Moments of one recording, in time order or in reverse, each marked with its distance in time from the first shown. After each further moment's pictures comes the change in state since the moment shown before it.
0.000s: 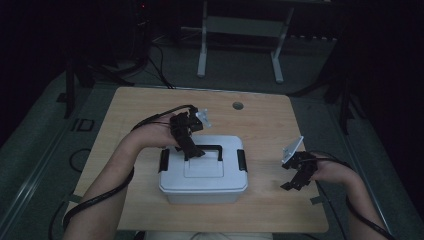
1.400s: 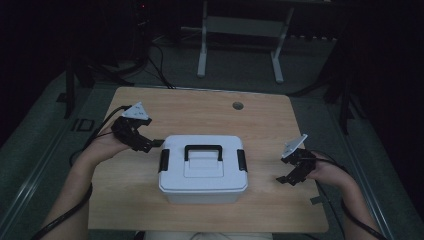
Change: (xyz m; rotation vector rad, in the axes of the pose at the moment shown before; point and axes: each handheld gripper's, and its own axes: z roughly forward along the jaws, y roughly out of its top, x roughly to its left) left arm 0.021 -0.147 -0.034 -0.308 0.196 -0.335; right arm -0.007 -0.003 0.005 -0.122 -0.112 0.096
